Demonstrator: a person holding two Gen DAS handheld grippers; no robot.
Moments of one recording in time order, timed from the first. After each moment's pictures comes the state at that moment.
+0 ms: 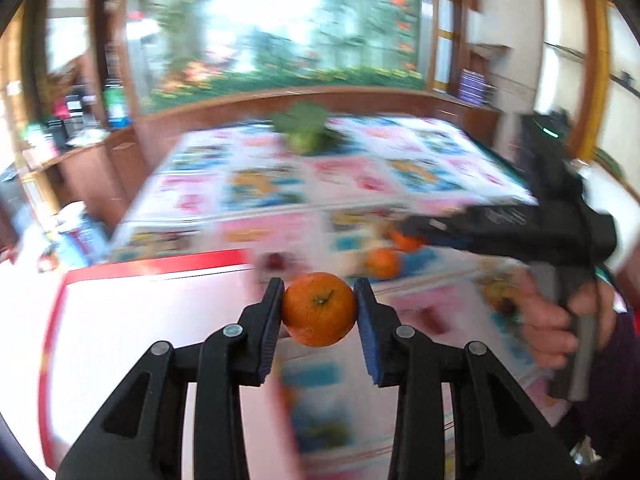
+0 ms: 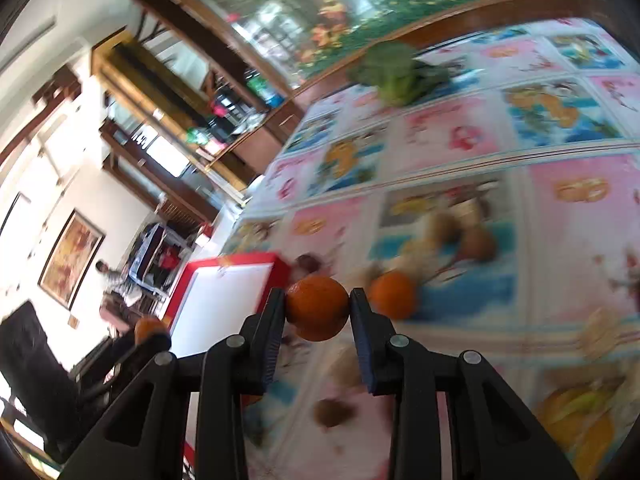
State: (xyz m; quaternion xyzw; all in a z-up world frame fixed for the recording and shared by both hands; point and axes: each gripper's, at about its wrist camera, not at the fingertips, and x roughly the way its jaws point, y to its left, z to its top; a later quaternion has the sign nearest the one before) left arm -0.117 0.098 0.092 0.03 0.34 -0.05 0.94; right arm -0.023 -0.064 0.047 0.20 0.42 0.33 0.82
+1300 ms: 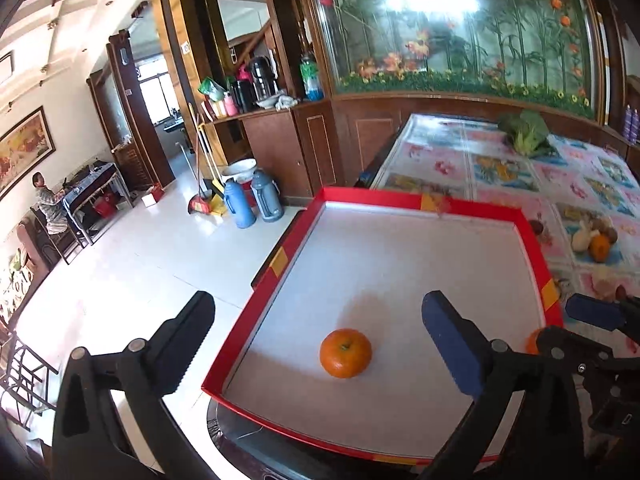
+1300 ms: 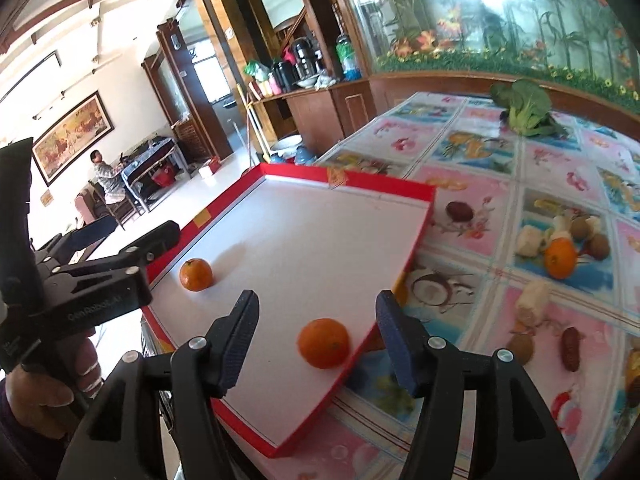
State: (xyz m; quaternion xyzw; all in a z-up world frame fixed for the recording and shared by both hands) left arm -0.206 0.233 0.080 0.01 0.31 0.25 0.92; right arm -0.115 0.063 0.052 0.00 0.36 0.38 0.85
